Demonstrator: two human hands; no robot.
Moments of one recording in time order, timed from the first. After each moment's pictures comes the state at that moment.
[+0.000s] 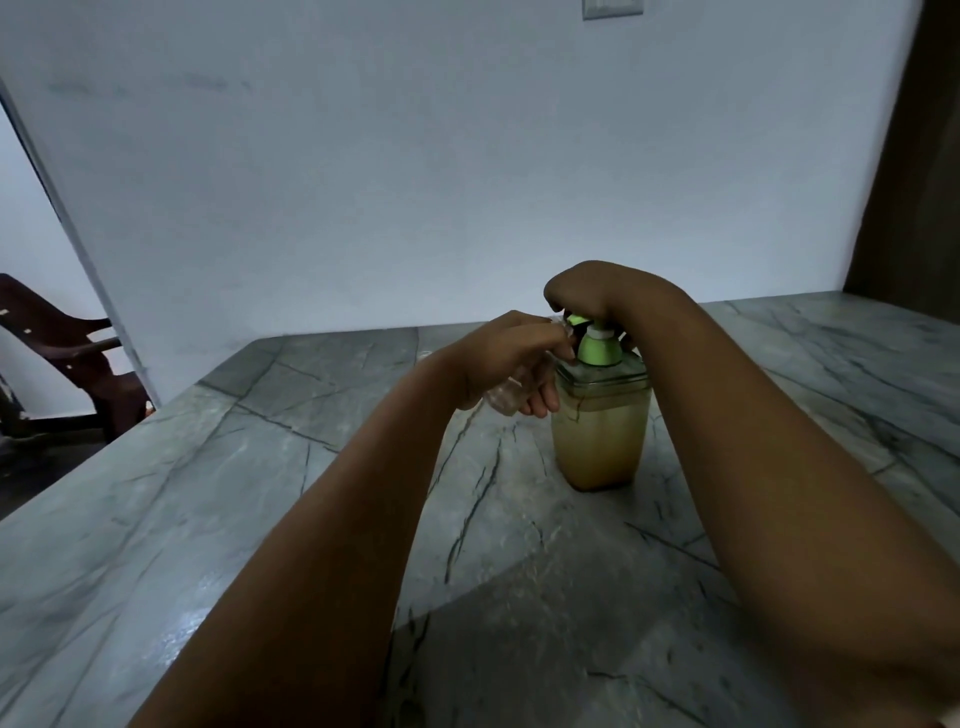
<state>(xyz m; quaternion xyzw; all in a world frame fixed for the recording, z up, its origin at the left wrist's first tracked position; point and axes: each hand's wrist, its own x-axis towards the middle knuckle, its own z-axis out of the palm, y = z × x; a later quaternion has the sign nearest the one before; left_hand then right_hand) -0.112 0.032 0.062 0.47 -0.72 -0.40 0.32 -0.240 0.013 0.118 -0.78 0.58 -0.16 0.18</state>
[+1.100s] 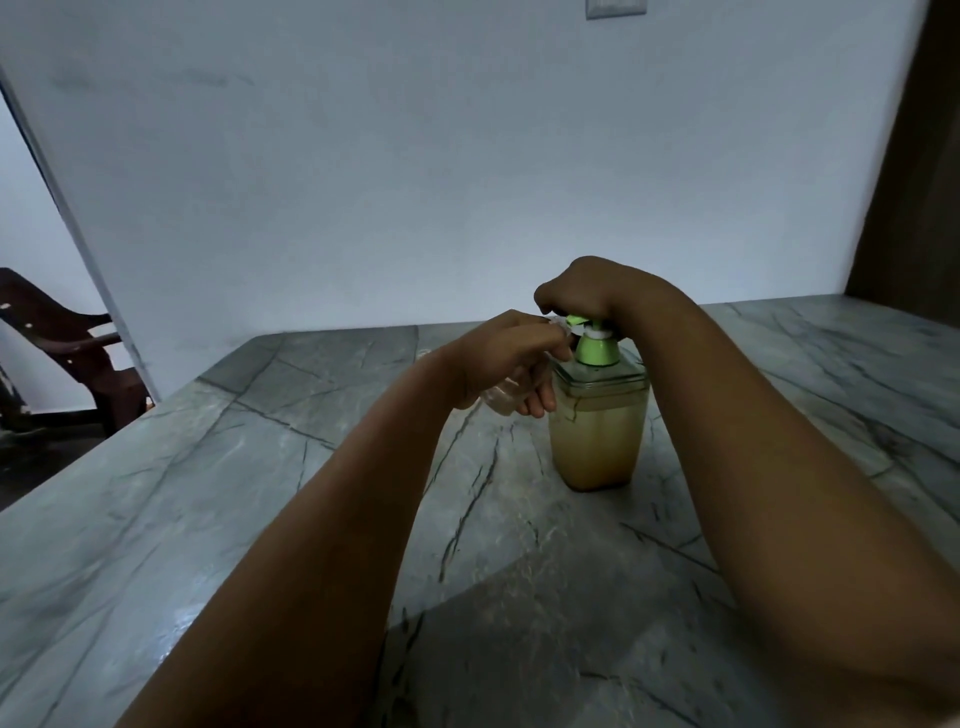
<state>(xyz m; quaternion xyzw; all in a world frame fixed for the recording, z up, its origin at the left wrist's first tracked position) -0.112 0.034 0.063 0.49 -0.71 -0.39 0.33 -0.240 0.000 0.112 -0.77 0.54 -0.22 0.25</state>
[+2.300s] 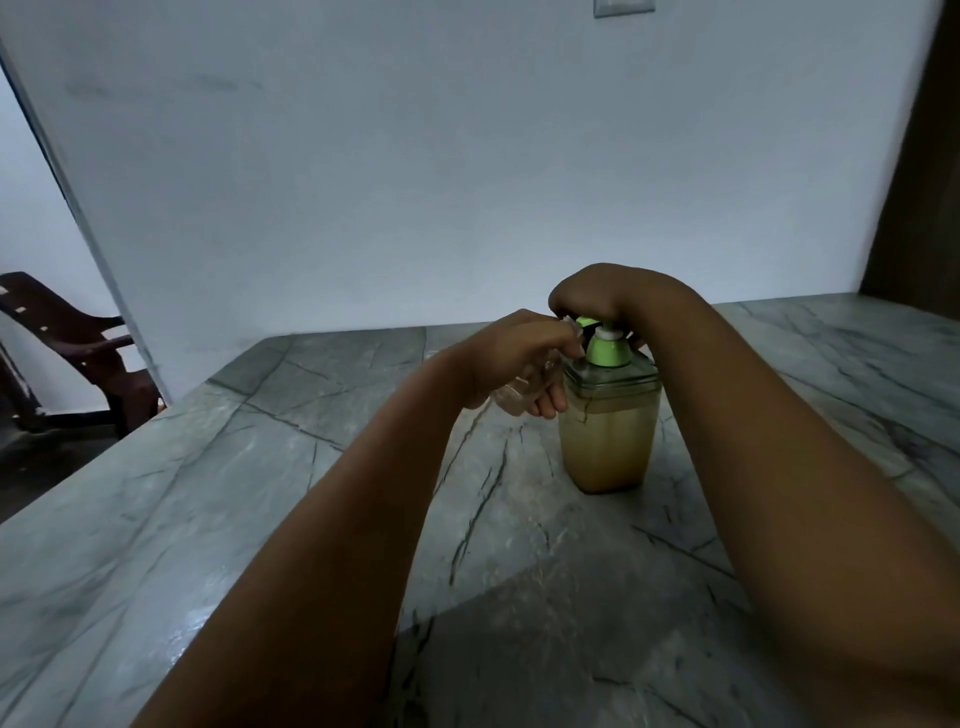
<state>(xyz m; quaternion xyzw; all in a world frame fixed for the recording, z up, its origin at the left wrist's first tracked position) -0.114 0.034 0.065 0.49 -0.71 -0.40 0.31 -0.241 0.009 0.115 -0.78 0.57 -0.15 0.21</state>
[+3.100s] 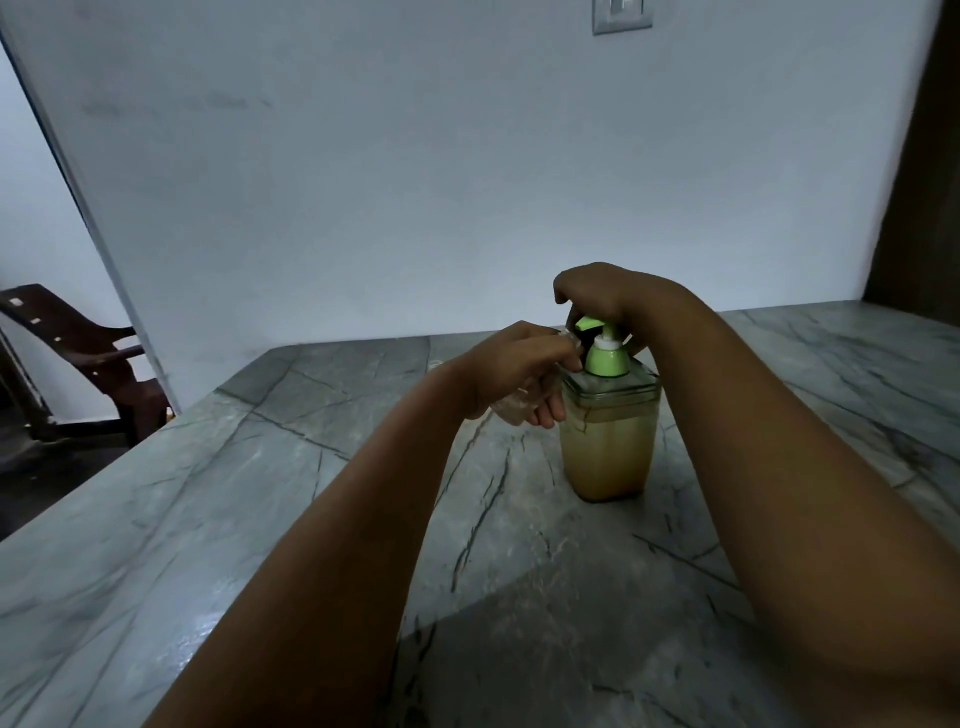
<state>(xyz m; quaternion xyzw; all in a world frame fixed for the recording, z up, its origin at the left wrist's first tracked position) -0.112 0.036 0.064 0.49 -0.71 -0.38 0.32 -0.242 0.014 0.124 -0.79 0.53 -0.21 0.23</state>
